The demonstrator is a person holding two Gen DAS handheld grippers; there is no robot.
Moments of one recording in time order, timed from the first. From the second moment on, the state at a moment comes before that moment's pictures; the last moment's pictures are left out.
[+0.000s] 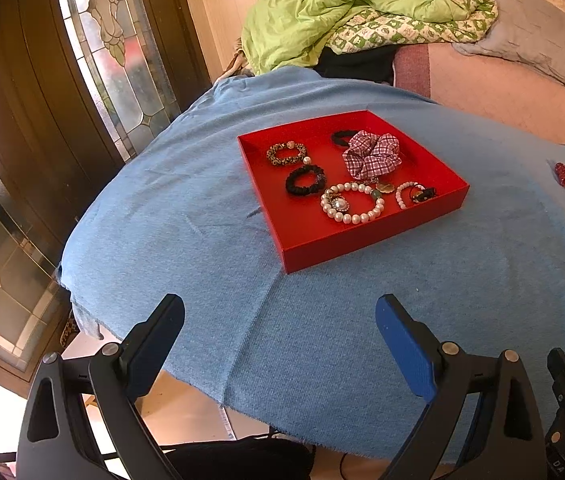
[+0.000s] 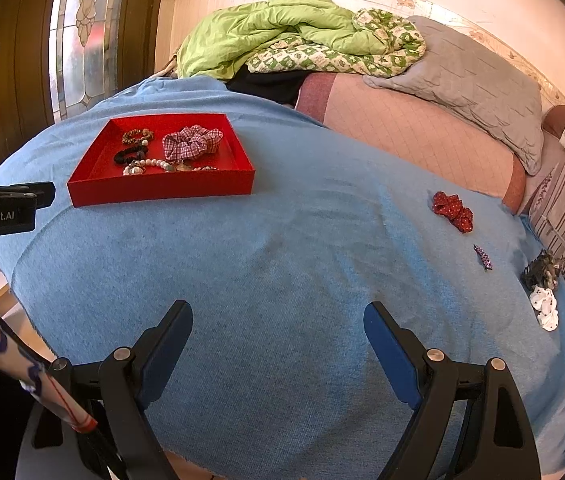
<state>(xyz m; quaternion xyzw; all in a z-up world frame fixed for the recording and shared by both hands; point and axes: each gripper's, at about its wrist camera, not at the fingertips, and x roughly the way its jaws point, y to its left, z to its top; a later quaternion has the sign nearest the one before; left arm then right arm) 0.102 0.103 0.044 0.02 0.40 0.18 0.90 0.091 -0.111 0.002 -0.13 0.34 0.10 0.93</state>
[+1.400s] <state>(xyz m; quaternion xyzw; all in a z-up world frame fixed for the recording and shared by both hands) 0.103 0.105 0.041 0.02 0.41 0.19 0.89 0.093 -0.112 -0.001 -0.13 0.35 0.10 0.92</state>
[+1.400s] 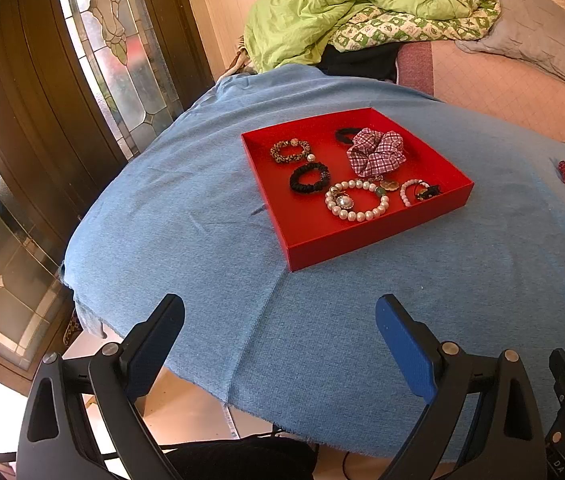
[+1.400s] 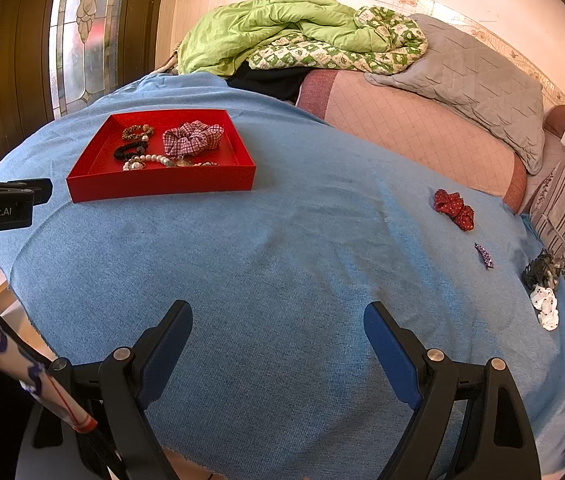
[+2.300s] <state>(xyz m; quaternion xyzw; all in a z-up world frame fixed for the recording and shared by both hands) 0.106 0.099 0.040 0.02 0.41 0.19 0.89 0.089 -0.127 0.006 -0.13 0.34 0.08 0.93</state>
